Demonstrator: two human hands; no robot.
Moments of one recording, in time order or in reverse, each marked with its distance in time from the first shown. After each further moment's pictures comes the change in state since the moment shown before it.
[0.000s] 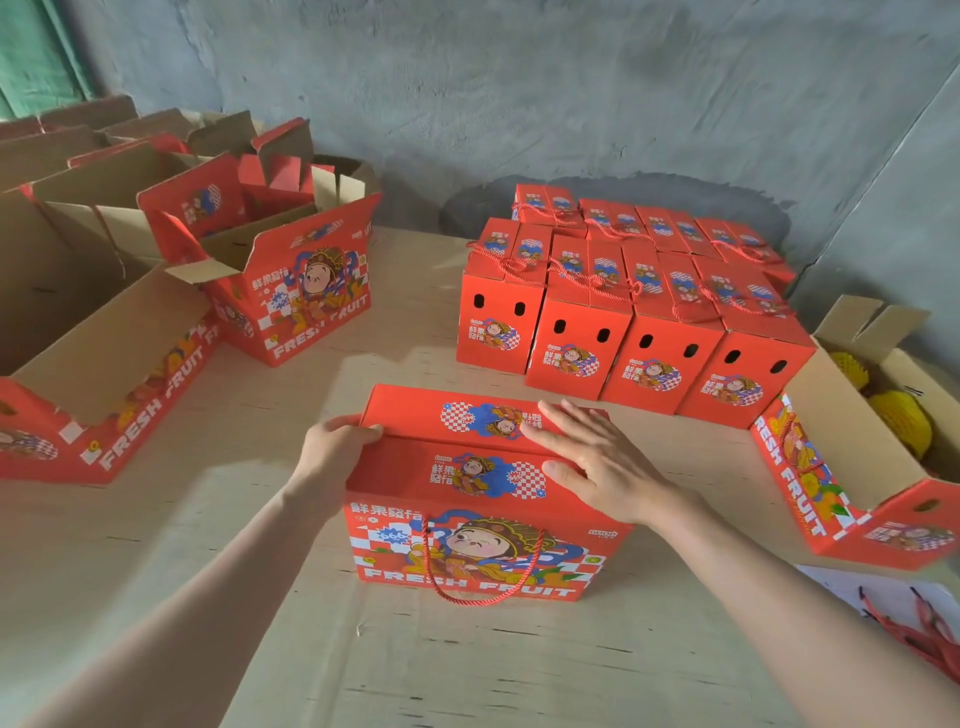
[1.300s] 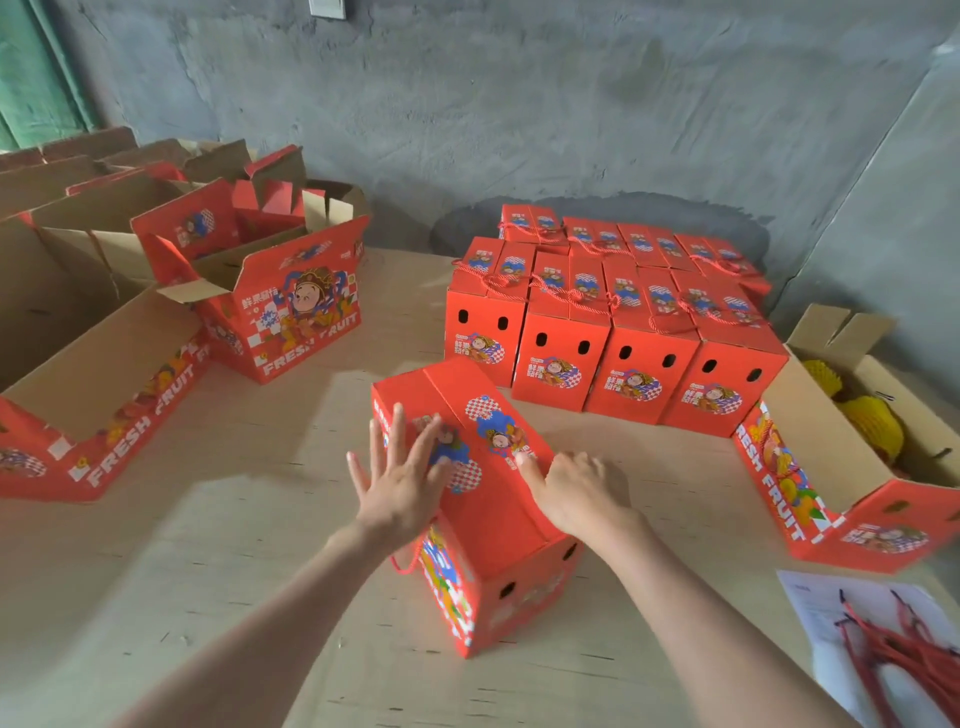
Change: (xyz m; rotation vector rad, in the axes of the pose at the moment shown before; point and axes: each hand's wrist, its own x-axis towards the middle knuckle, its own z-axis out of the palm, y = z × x) left_hand -0.033 -0.040 0.060 1.036 -0.084 0.590; right_hand -0.001 -0.042 0.000 -0.166 0.004 0.597
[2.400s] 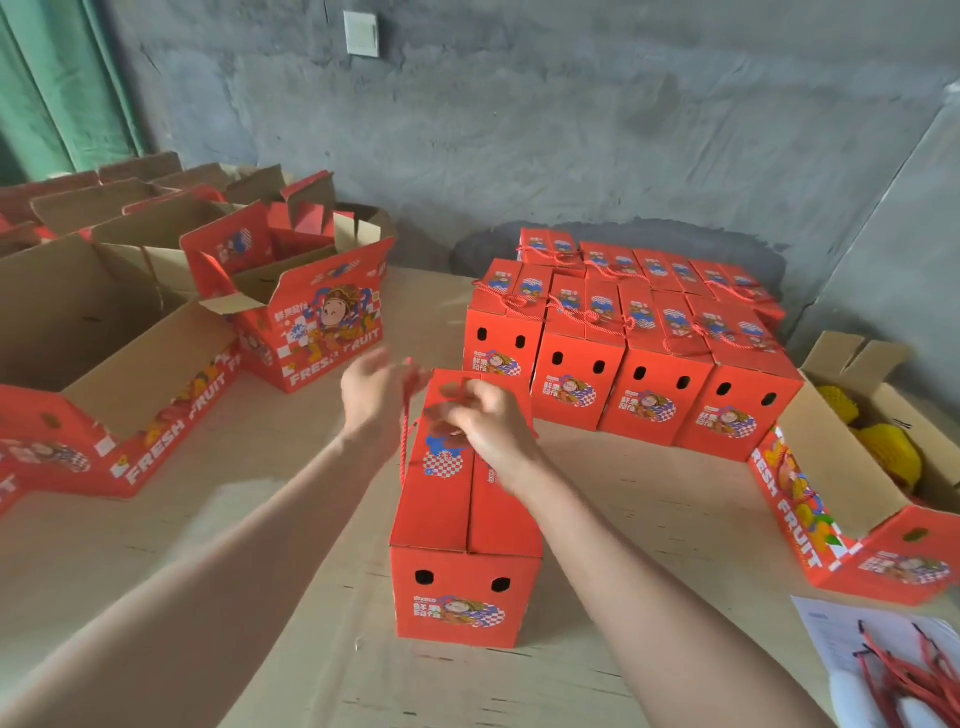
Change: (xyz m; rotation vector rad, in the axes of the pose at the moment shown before) left_hand 0.031 0.038 -0.100 -1.384 0.399 -0.267; right_hand 0.009 -0.104 -0.055 1.341 -0.112 -0.152
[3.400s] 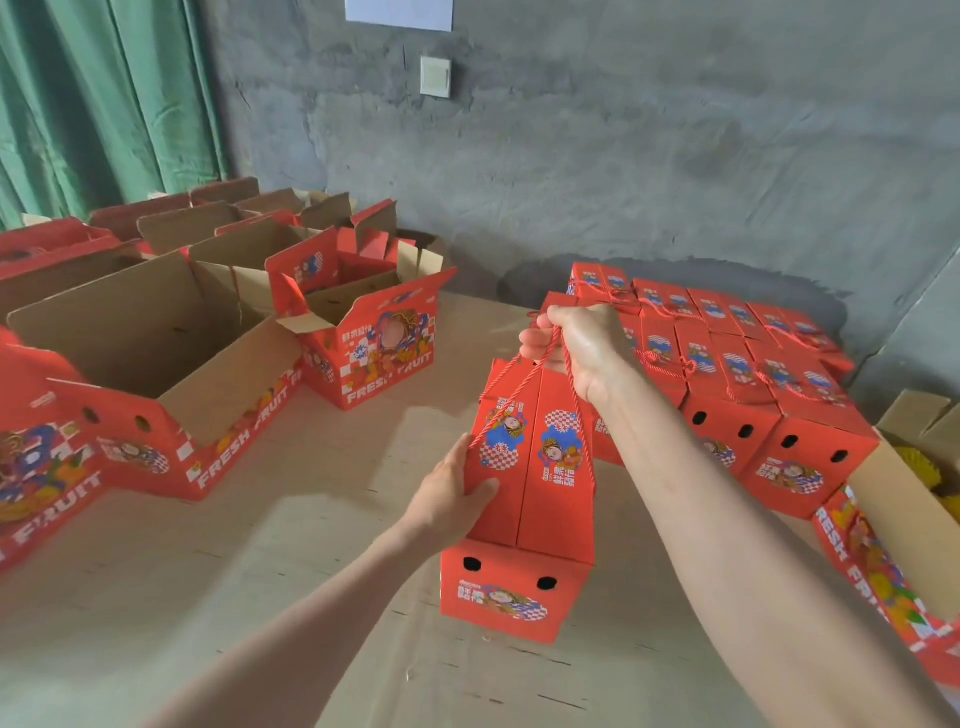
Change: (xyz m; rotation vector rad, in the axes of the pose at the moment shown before) left_hand -0.011 -0.040 -0.062 1.000 -0.429 0.204; right_hand 0.050 -0.108 -0.006 0.057 0.211 0.027
